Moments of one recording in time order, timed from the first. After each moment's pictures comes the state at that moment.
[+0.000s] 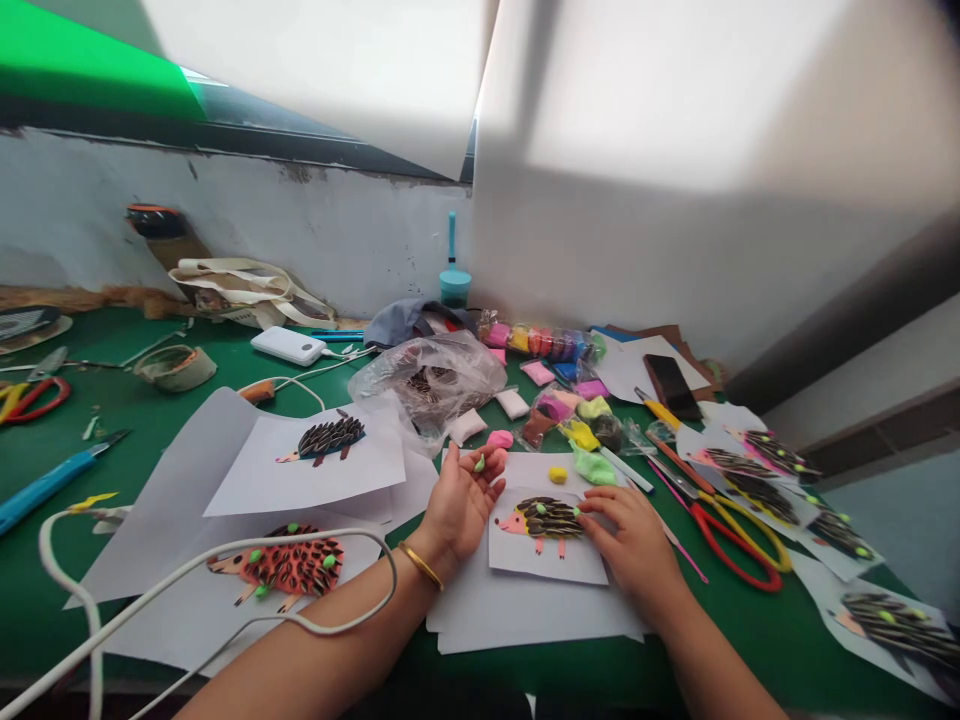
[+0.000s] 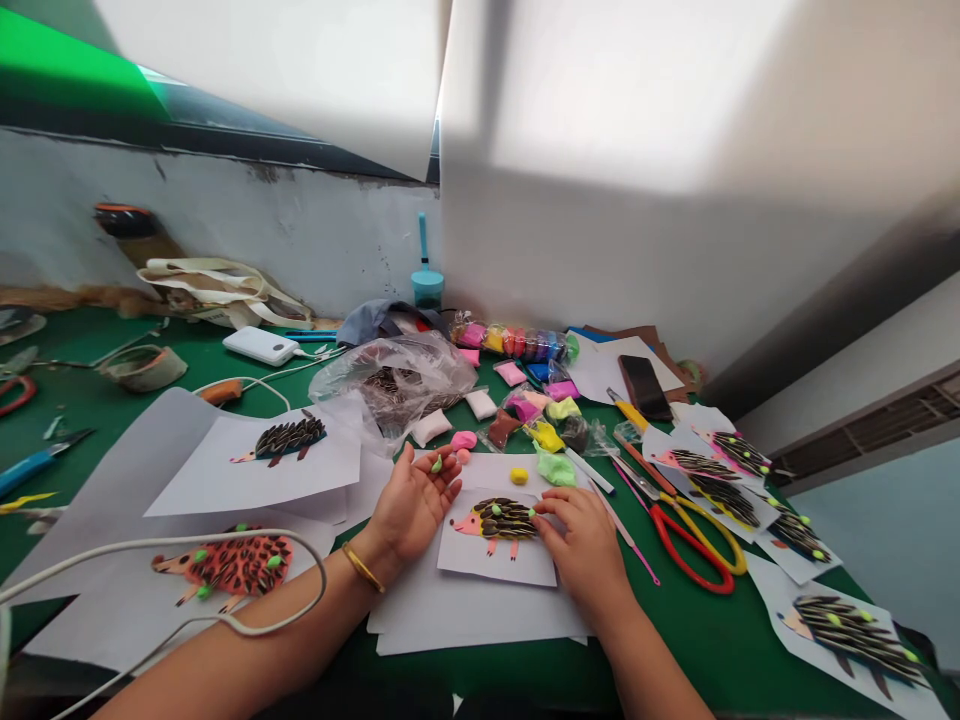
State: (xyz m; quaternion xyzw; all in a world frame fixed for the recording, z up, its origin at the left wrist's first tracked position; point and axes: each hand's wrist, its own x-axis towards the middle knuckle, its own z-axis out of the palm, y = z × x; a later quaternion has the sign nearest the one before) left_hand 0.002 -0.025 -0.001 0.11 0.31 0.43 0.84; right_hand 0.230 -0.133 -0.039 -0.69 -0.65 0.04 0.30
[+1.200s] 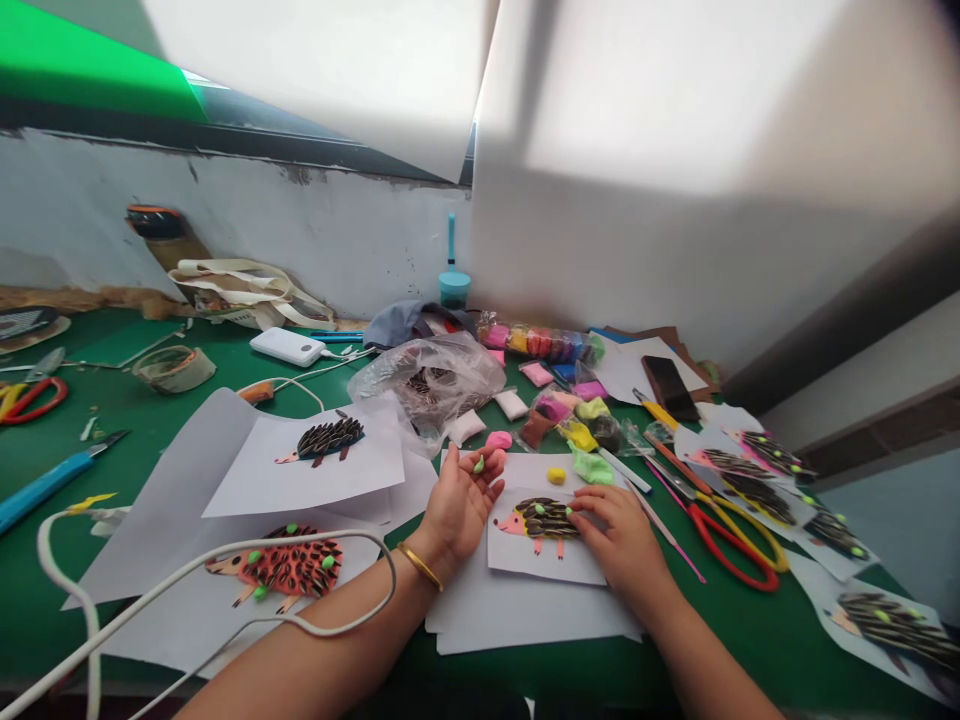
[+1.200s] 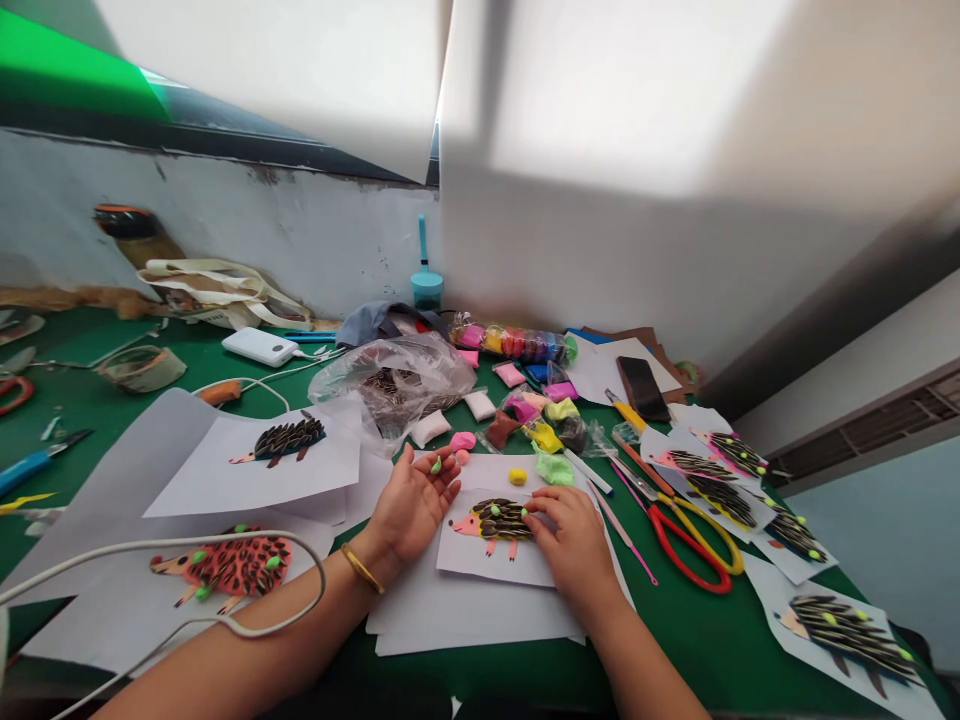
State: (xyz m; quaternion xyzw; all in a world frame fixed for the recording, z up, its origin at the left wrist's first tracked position) left_hand 0.002 -0.025 -0.001 0.11 0.31 0.43 0.84; right_hand 0.221 -0.128 -0.041 -0.68 -0.65 0.06 0.33
